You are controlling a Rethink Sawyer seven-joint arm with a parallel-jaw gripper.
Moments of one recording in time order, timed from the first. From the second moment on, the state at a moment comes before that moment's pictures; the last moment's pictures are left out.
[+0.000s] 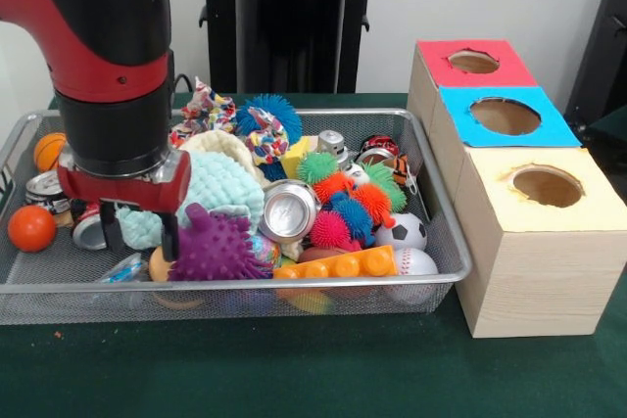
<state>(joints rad) -0.51 -0.36 0.15 1.08 -0.24 0.89 1.63</state>
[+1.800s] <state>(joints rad) -0.51 -0.31 0.12 1.07 -0.29 0.85 1.63</state>
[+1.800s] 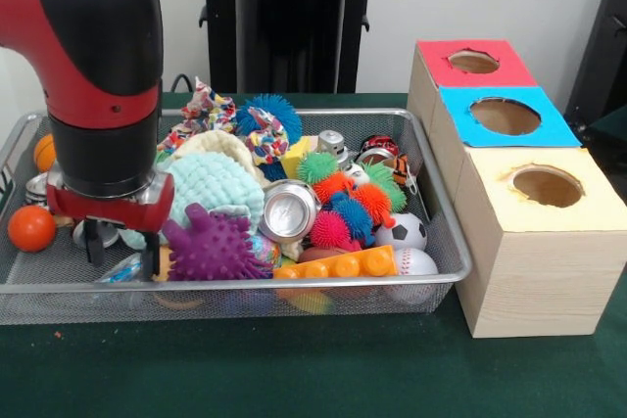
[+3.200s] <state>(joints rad) -0.51 -0.26 0.08 1.05 -0.45 0.68 1.63</state>
